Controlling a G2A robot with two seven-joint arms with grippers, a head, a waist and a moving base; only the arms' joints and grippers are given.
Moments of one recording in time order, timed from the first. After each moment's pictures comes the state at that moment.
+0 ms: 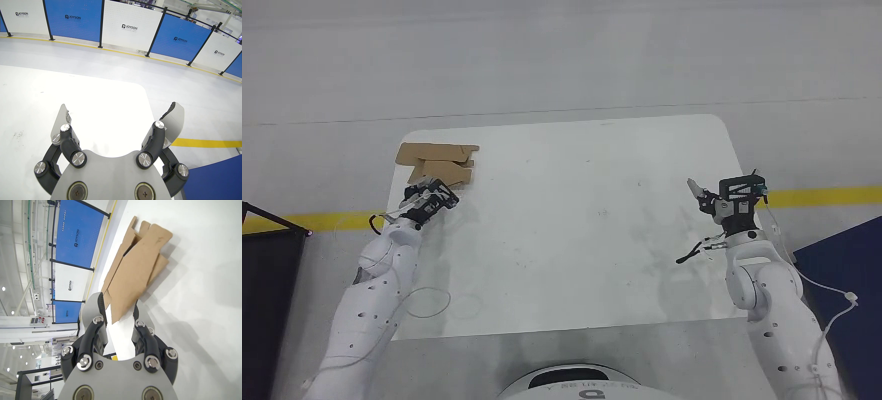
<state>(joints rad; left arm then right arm) 1.39 -1.11 -1.42 -1.28 2.24 -0.10 0.03 -1.73 -1.15 1.60 -1.80 -1.33 0.00 0.00</state>
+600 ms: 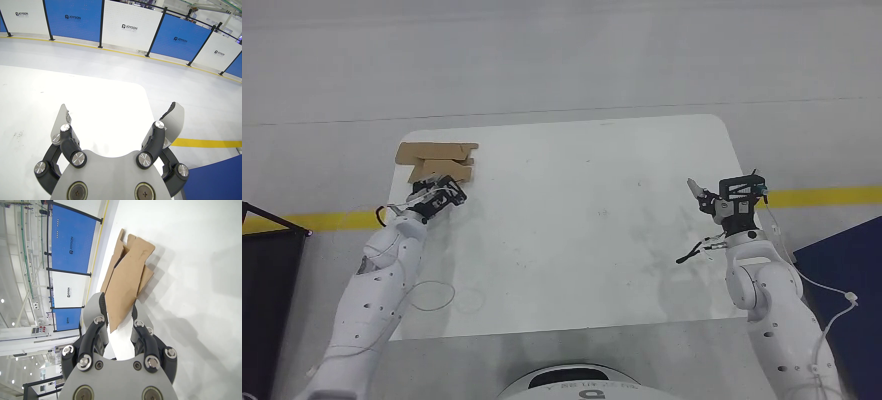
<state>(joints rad) 1.30 -1.12 -1.37 -1.22 2.29 -0.13 0.01 -1.73 -1.15 1.60 -1.80 -1.33 0.00 0.00</state>
